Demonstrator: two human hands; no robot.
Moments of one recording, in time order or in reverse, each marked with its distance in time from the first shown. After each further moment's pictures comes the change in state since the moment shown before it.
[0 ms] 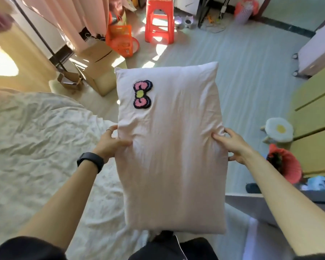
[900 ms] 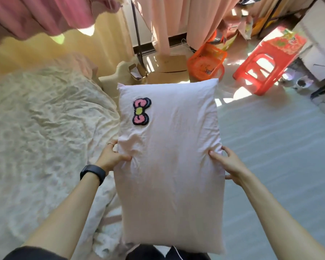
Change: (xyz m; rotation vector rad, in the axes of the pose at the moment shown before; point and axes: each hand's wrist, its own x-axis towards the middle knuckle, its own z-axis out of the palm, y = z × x) left_hand 0.228 0.196 0.085 -0.438 0.595 -0.224; right_hand 0.408 -0.380 0.005 -0.425 -0.501 -0.118
